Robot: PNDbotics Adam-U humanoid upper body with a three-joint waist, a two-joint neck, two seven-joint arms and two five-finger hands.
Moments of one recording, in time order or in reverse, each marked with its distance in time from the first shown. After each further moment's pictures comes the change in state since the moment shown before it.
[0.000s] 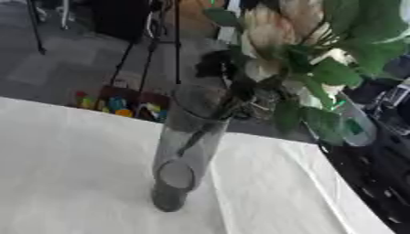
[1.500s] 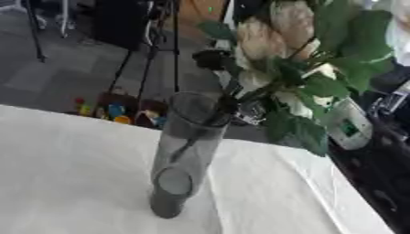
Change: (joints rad) left arm 0.000 -0.017 0.000 0.000 0.022 0.019 -0.010; right arm -0.033 0.002 0.013 -0.003 0.340 -0.124 -0.124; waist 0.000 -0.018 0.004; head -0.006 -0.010
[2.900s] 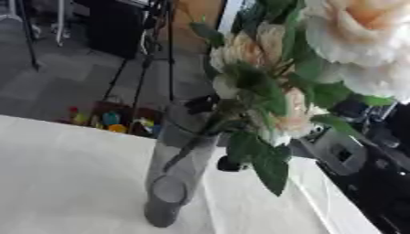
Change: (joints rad) left arm 0.000 -0.008 0.000 0.000 0.022 0.016 -0.017; right arm 0.067 -0.022 0.043 -0.020 0.148 -0.004 -0.003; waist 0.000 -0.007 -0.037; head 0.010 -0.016
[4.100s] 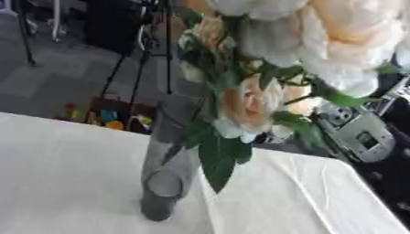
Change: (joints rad) left arm 0.000 0.000 -0.001 0.000 -0.006 0.000 -0.009; right arm 0.014 -0.037 -0.068 0.078 -0.052 0.000 0.000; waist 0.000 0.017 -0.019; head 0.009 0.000
